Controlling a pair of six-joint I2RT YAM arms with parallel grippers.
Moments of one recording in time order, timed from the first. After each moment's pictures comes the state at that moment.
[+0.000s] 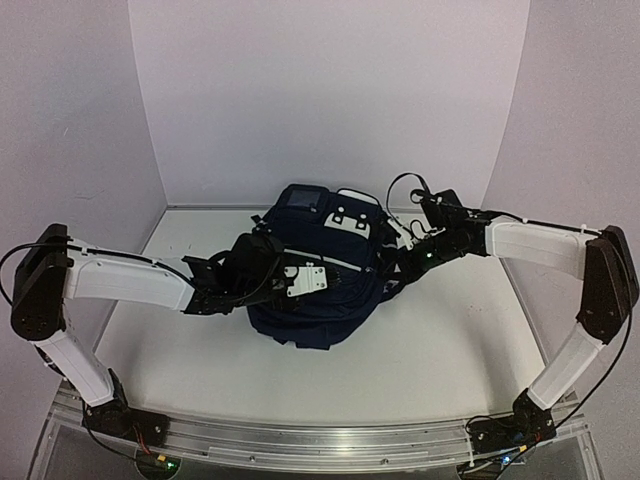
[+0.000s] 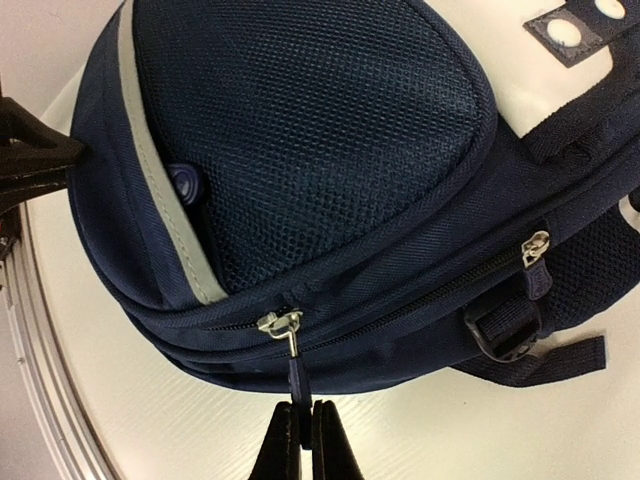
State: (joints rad) left arm -1.01 1.63 1.00 0.10 -0.20 0.80; right arm 0.50 1.64 1.19 -0.47 -0.45 -0.13
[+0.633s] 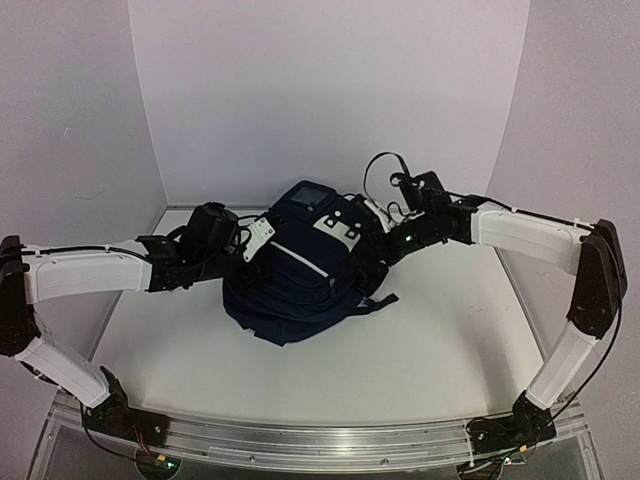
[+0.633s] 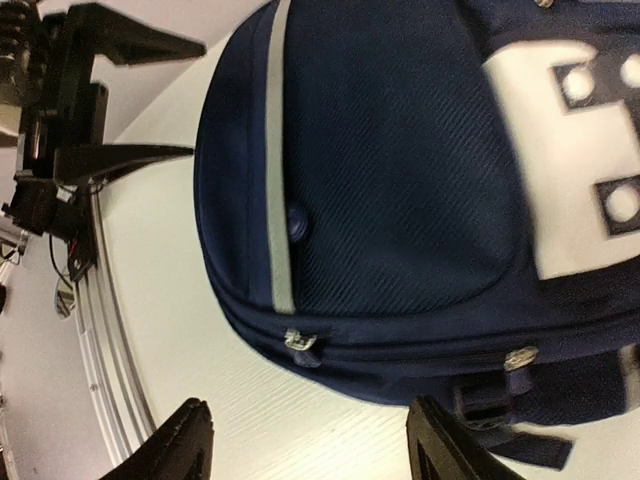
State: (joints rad) left arm -0.82 1.43 0.96 -0.10 -0.19 0.36; right arm 0.62 1.70 1.35 -0.47 -0.56 -0.02
